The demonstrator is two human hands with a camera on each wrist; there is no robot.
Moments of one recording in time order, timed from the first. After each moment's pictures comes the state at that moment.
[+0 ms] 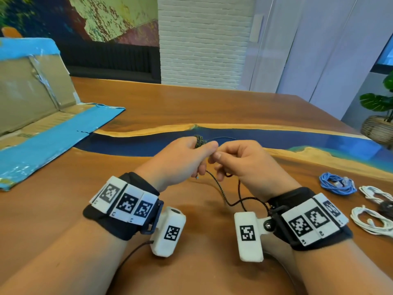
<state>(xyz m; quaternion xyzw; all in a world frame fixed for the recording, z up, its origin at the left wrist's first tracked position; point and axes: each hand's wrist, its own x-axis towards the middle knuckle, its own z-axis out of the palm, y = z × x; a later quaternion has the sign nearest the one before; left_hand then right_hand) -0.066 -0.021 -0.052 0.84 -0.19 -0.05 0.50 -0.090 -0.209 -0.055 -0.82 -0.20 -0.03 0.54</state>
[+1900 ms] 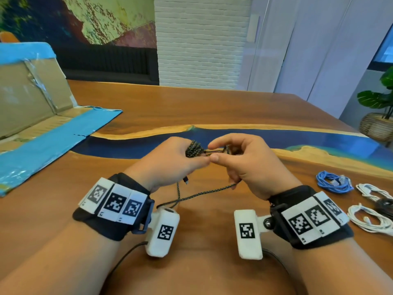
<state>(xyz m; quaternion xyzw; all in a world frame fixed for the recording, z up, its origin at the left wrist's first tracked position) -0.065 -0.016 -0.048 0.87 -0.21 -0.04 0.45 -0.092 -0.216 -0.050 -0.78 -0.17 -0.06 0.60</state>
